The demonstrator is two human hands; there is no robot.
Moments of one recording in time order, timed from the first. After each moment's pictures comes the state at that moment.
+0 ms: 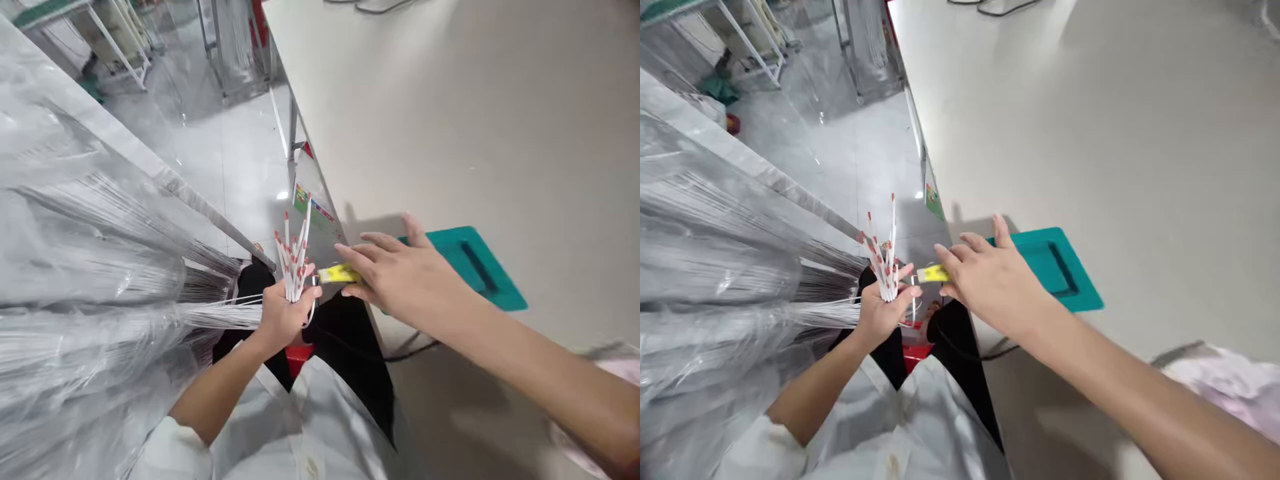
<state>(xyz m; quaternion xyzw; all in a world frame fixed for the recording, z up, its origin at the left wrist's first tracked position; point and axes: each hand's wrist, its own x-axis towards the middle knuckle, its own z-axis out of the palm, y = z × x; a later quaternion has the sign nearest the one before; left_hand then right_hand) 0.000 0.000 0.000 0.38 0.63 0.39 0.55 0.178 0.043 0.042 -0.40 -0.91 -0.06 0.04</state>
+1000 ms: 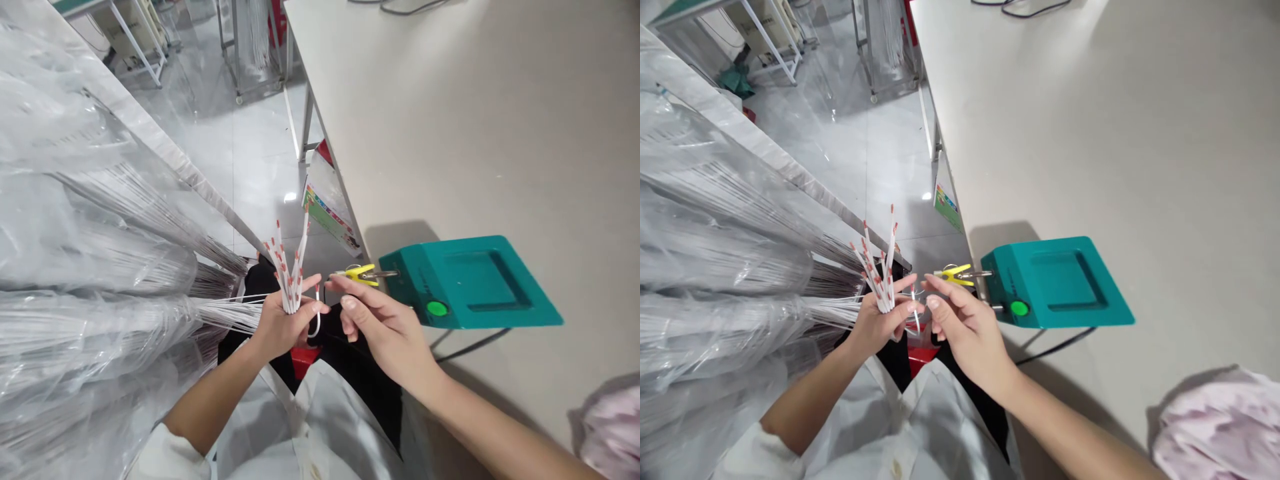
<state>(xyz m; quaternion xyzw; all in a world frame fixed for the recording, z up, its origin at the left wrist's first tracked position) -0.037 -0.016 0.009 0.41 0.55 0.36 0.63 0.119 -0.015 0.022 -0.51 -0.43 0.61 0.43</state>
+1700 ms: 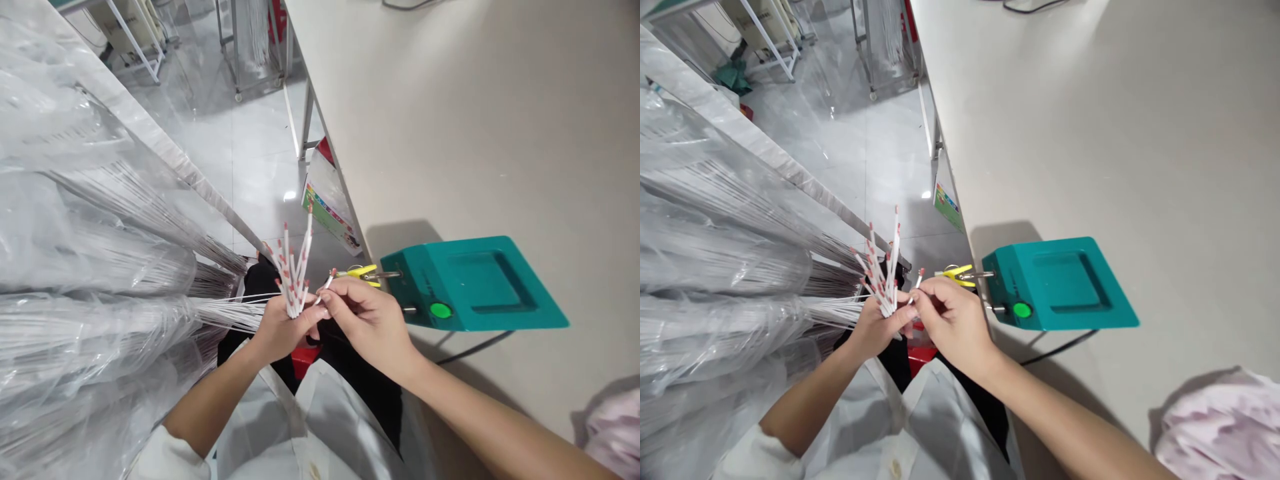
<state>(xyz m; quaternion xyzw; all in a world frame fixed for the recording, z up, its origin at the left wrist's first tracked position) -0.038 -0.016 0.008 0.47 0.53 0.33 0.62 0.106 0.000 0.022 -0.49 -0.65 0.41 0.41</state>
